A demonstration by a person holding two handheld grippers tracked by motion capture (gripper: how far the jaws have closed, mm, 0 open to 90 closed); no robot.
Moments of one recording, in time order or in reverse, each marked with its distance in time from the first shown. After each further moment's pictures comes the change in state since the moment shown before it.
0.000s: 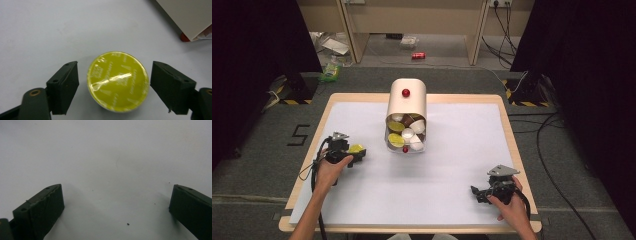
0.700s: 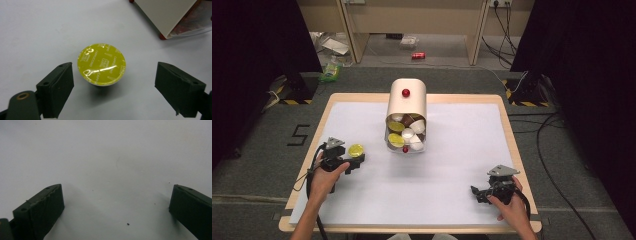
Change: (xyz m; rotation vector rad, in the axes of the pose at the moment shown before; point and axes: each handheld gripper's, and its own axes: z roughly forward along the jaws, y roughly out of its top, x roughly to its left) left arm -0.013 -0.016 -0.031 -0.065 -0.023 0.002; right arm 0.000 0.000 0.000 -0.001 -0.001 -0.003
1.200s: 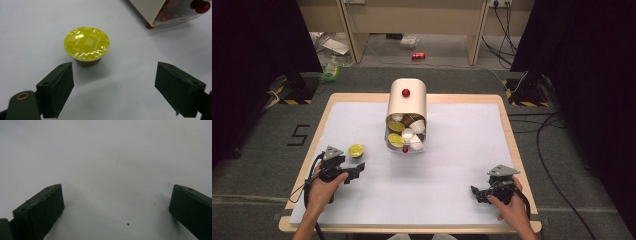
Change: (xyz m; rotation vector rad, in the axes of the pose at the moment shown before) left arm -0.011 -0.021 -0.015 -0.012 -0.030 0.003; right arm 0.000 0.000 0.000 0.001 0.001 0.002
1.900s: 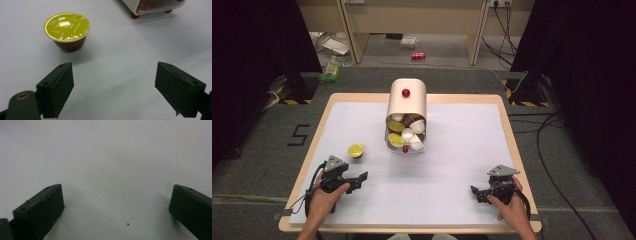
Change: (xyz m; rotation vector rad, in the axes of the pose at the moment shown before) left arm -0.016 -0.022 -0.009 -0.009 -0.038 0.017; right arm 0.000 0.000 0.000 0.000 0.000 0.000
